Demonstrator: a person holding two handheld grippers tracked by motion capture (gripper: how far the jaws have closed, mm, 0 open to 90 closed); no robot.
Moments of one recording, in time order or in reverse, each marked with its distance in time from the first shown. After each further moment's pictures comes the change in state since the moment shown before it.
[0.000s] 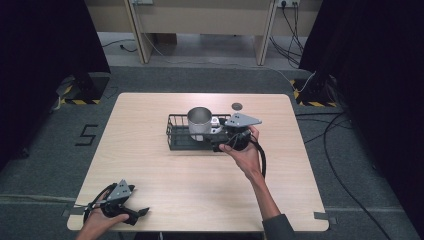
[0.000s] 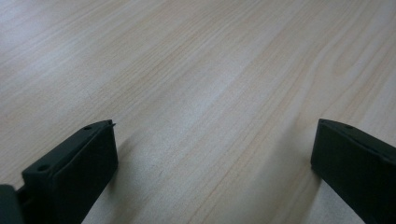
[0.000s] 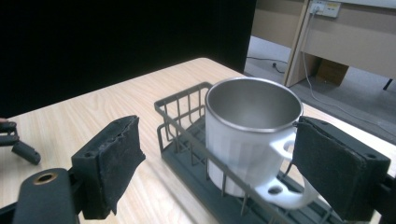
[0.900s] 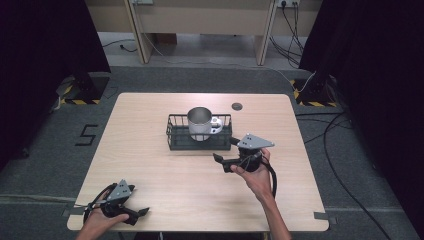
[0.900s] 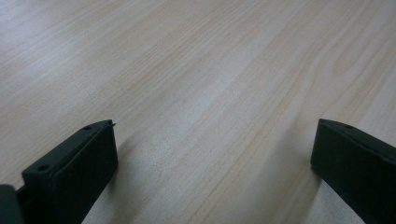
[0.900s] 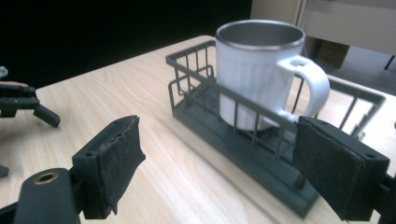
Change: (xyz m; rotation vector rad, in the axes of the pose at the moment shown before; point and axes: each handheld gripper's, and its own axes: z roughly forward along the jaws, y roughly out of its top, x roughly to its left) left arm 0.000 0.000 0.000 0.001 0.000 0.000; right arm 0.015 -0.052 -0.037 0.022 -0.009 0.047
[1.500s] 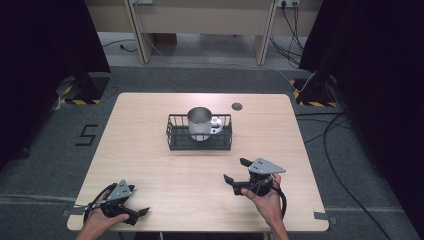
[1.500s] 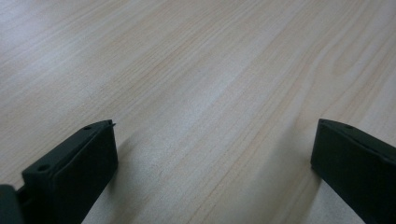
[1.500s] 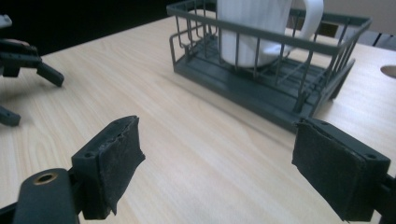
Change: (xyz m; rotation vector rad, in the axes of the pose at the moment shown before) left arm 0.000 0.000 0.000 0.001 0.001 0.000; right arm 0.018 -0.057 -0.036 0.033 -0.047 0.028
